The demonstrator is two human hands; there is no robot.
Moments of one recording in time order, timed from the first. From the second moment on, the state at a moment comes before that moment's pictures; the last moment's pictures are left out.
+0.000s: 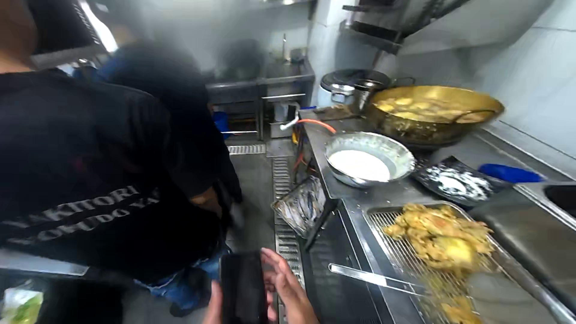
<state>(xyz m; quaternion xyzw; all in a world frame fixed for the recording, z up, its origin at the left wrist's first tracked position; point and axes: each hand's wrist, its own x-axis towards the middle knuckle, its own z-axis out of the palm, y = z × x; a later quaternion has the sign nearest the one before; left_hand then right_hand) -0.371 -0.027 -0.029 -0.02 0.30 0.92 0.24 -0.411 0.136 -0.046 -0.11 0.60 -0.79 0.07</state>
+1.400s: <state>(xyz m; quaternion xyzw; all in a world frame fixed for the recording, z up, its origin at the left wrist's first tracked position) -0.430 0.112 -0.006 0.08 0.17 0.89 0.42 -0.332 0.220 -0.015 0.07 0.67 -0.71 -0.19</state>
